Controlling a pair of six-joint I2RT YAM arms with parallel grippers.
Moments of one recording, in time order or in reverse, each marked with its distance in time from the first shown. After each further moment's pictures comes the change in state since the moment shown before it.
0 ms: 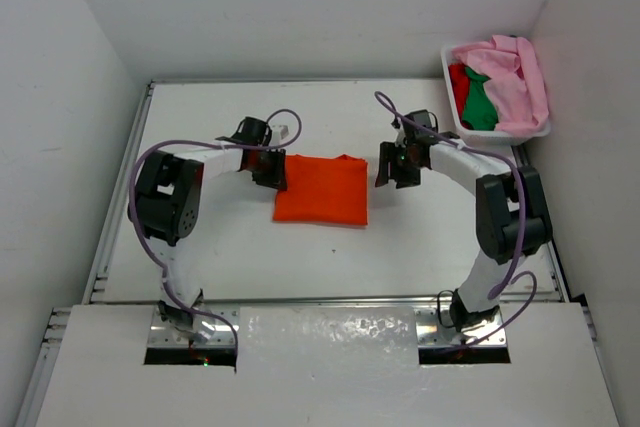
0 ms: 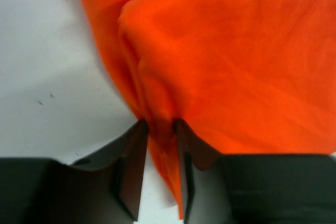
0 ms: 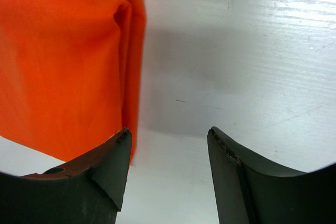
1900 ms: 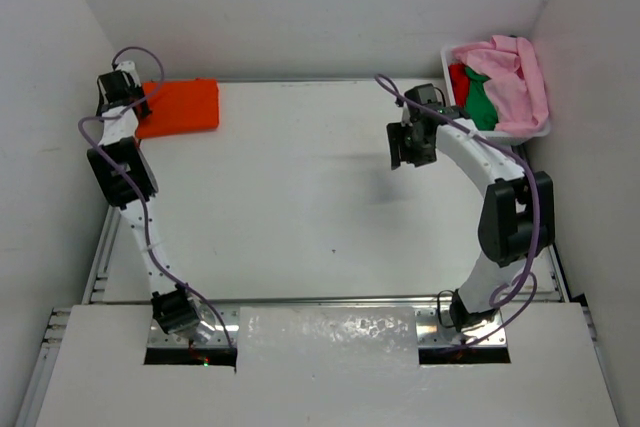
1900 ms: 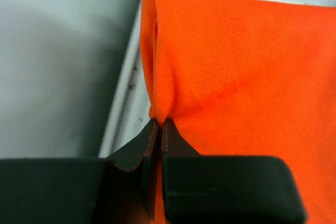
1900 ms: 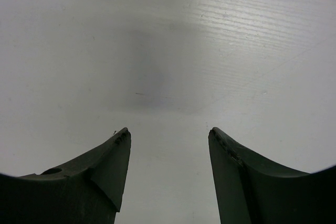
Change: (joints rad) left arm 0.714 0.706 1.079 0.092 -0.230 0.270; right arm 0.000 -0.037 0.249 -0.277 0.207 -0.162
